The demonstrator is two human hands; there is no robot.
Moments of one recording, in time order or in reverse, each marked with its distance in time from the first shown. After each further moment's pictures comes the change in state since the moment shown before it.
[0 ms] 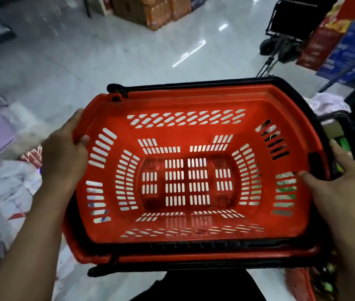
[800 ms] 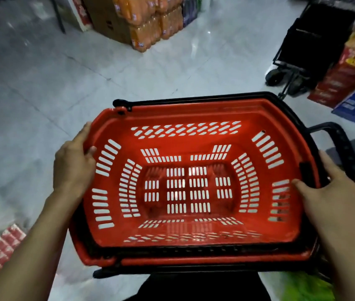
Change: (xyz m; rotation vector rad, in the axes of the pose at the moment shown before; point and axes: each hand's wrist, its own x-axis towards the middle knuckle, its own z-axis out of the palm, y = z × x) left_hand 0.630 0.073 0.246 0.060 -0.083 0.010; right_hand 0.460 -0.379 0.281 -0.103 -0.006 0.030
